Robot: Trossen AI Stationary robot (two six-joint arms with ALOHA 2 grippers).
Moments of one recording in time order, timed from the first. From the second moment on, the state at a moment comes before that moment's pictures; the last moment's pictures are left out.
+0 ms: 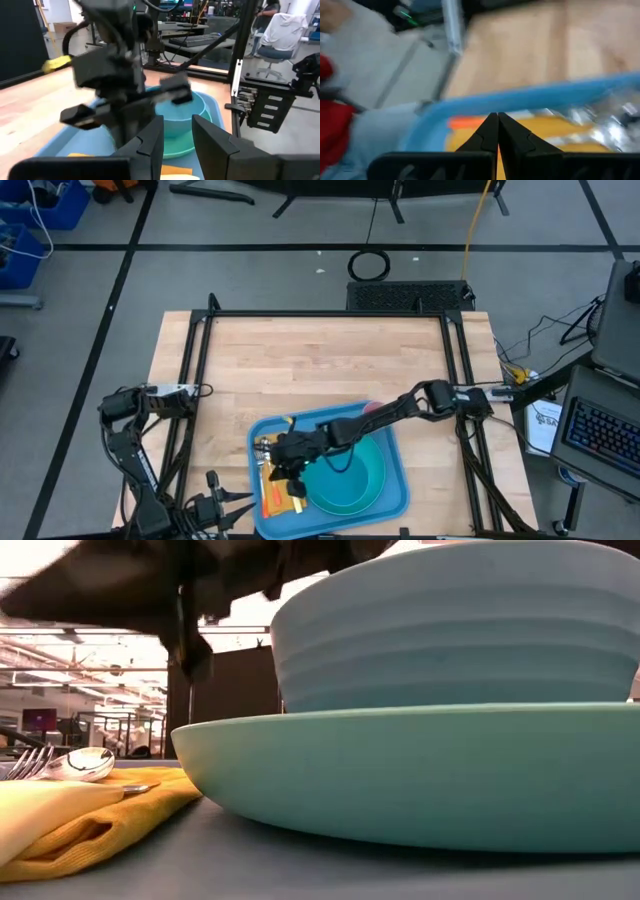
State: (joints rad) left arm -1.22 1.86 1.29 -0.77 -1.42 -1.43; right arm 0.28 2.29 1.73 0.06 -0.27 0.35
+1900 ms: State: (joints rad) left arm -1.22 1.86 1.29 -0.76 -1.43 -1.42; right arm 0.29 2.51 1.98 -0.19 -0.02 0.43
